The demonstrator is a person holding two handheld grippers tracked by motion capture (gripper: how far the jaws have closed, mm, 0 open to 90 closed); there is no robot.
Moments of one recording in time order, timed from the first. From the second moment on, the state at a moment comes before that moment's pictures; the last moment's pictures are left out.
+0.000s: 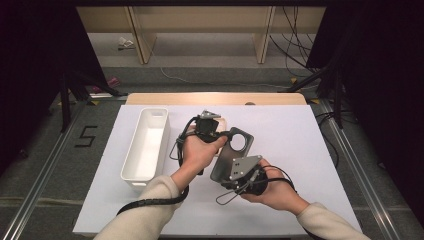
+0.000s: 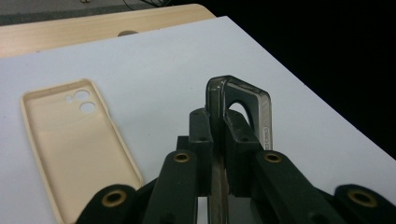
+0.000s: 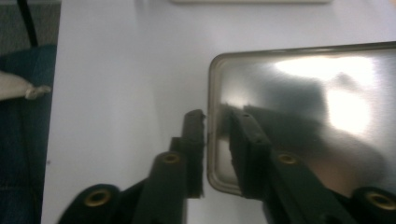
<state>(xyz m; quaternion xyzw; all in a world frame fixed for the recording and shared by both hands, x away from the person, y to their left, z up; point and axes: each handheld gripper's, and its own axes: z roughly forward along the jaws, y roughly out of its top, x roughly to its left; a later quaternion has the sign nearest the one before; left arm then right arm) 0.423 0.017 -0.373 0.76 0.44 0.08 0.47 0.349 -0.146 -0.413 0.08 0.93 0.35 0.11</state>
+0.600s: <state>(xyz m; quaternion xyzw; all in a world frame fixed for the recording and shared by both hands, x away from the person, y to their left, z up) 0.422 0.045 -0.364 0.73 0.41 0.16 0.52 0.358 -0.167 -0.409 0.17 0.89 0.42 0.13</state>
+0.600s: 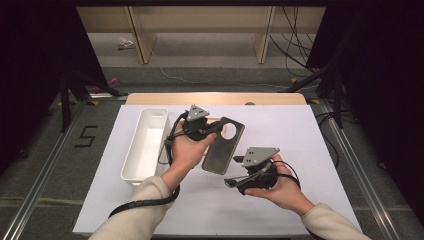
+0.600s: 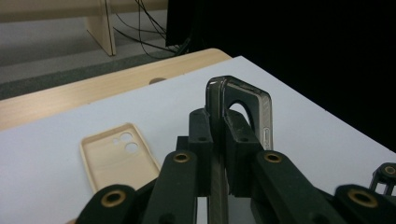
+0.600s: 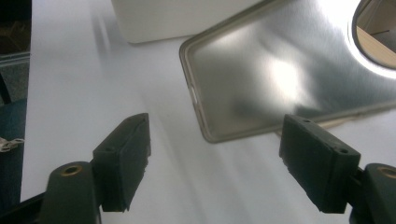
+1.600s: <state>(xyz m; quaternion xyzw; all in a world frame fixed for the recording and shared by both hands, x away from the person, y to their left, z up) 0.416 0.134 -0.327 0.68 0.40 0.22 0.57 0.364 -0.204 -0.413 0.24 0.85 0.45 0.14</state>
